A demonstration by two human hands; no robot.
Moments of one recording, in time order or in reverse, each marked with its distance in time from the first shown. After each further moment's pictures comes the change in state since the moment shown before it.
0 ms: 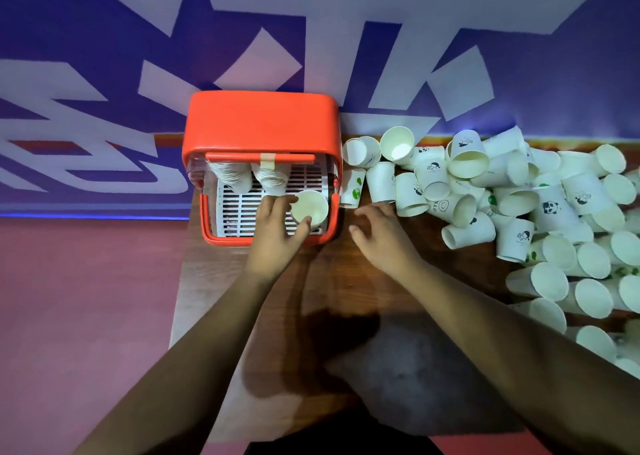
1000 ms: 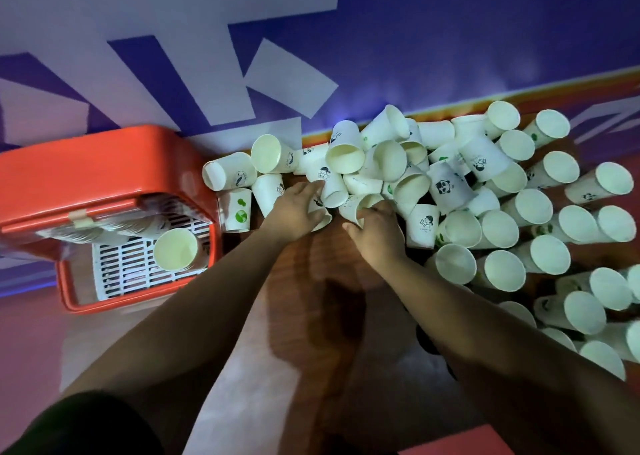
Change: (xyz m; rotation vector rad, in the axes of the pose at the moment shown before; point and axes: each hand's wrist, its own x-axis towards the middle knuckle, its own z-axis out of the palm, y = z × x) left_hand 0.099 0.117 0.218 0.286 -0.591 0.157; right_hand -0.002 0.187 -0.070 0.001 0.200 0.385
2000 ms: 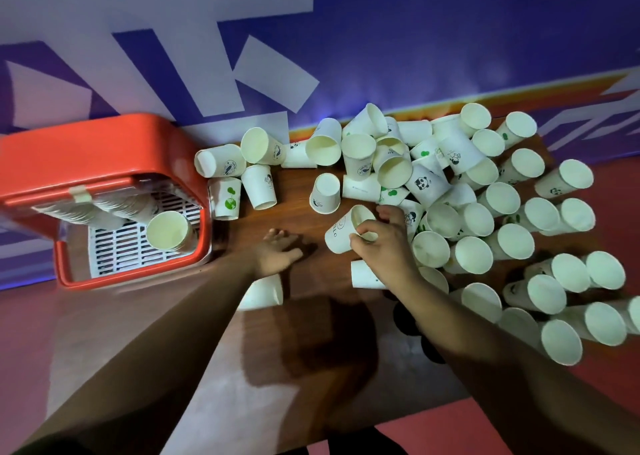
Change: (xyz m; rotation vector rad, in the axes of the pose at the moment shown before) left_hand -0.085 0.001 0.022 0.079 -0.483 -0.300; right_hand -0.068 0.039 -0.035 0.313 0.162 -0.100
